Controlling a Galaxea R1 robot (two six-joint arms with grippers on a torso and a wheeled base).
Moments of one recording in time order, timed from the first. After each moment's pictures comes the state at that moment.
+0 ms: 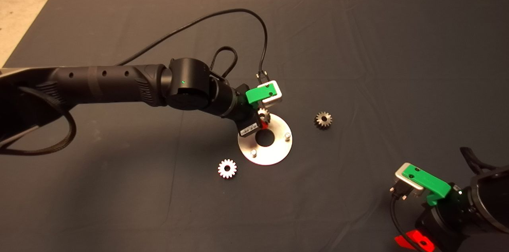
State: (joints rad) left arm -0.26 2.60 -1.08 0.63 0.93 -0.30; right arm 0.11 2.01 -0.35 -0.43 -1.53 1.09
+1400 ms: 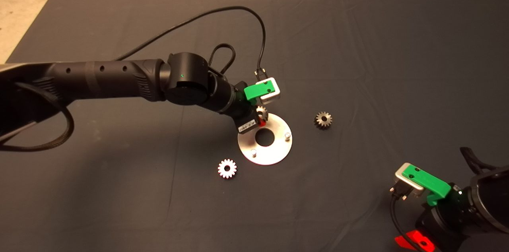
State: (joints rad) left arm -0.30 2.60 -1.09 0.59 0.95 -0.28; right arm 0.11 2.01 -0.35 -0.42 -1.53 1.09
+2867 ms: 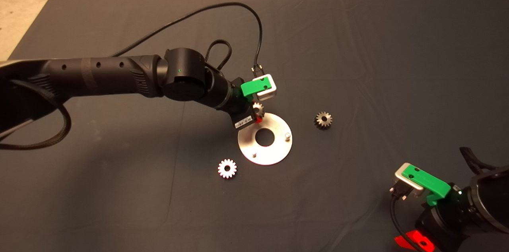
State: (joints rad) left arm -0.28 2.59 -1.11 0.58 0.94 -0.25; right arm 0.11 2.01 -0.35 -0.42 -1.53 1.09
